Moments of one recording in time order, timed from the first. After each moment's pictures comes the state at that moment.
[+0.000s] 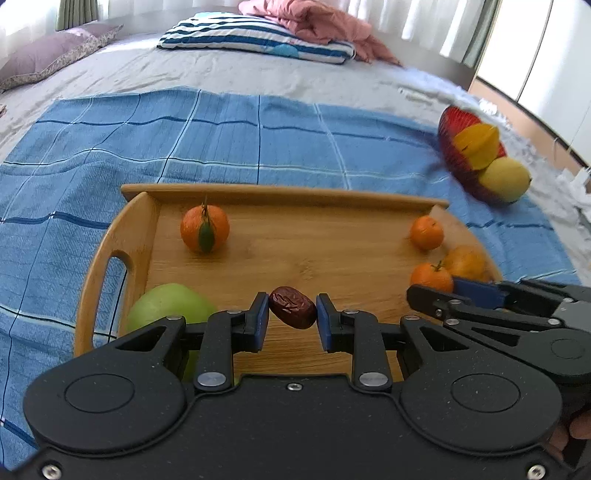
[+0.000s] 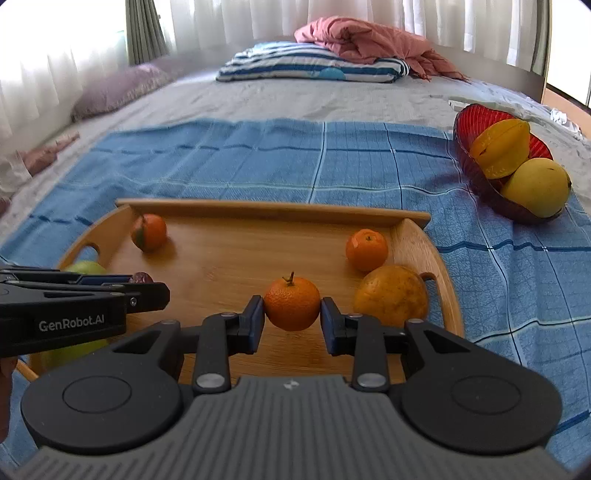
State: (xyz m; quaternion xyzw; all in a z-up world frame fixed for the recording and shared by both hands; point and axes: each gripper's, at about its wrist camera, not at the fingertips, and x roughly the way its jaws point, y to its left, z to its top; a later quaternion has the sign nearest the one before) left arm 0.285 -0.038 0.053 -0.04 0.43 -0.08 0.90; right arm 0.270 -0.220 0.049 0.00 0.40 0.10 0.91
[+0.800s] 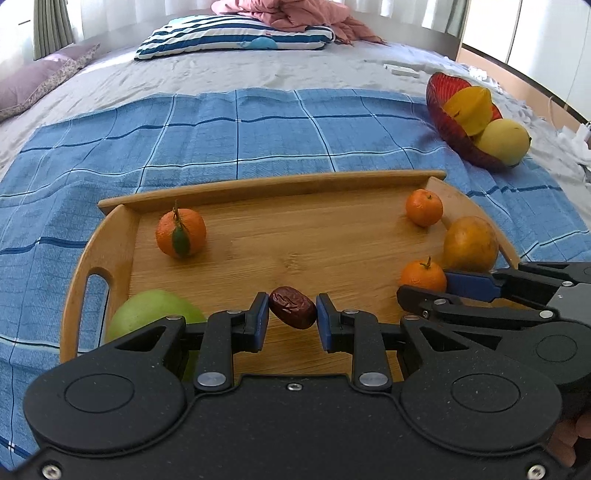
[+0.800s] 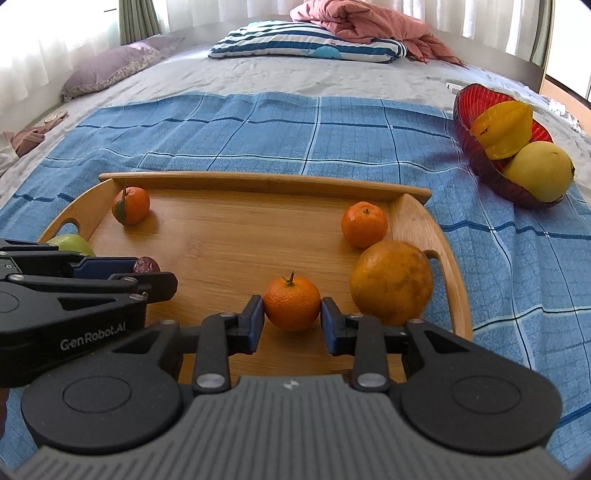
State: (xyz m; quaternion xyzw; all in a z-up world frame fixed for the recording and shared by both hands) left arm 0.292 -0.065 0.045 0.02 0.43 -0.09 0.90; right arm 0.277 -0.219 0.033 -0.01 0.42 0.09 0.90
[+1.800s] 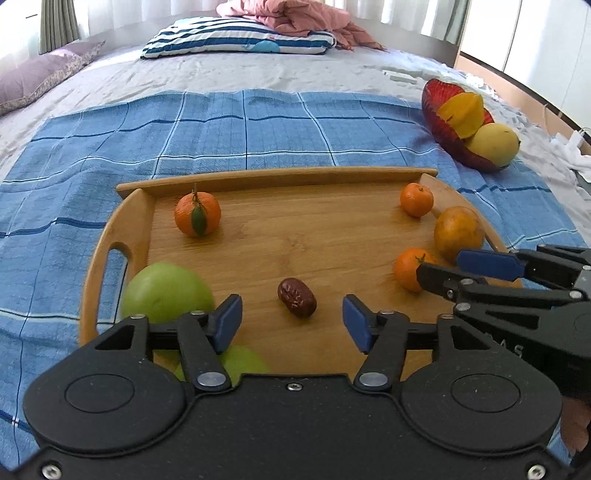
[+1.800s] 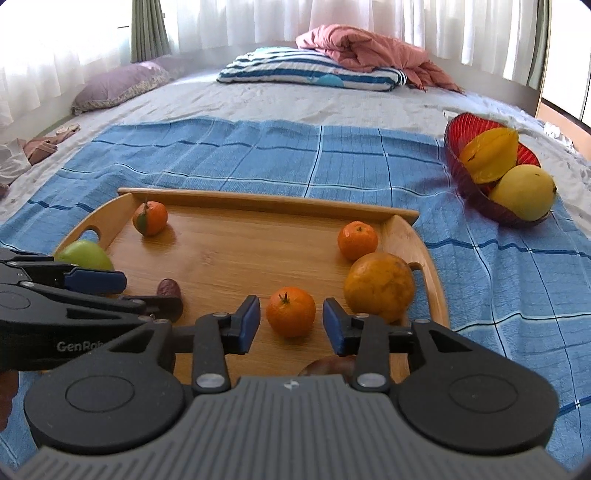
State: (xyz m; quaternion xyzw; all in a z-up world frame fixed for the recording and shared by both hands) left arm 0.261 -0.048 0.054 0.00 0.43 -0.09 0.90; right arm 0.244 -0.222 0.055 -0.02 0.38 0.09 0.92
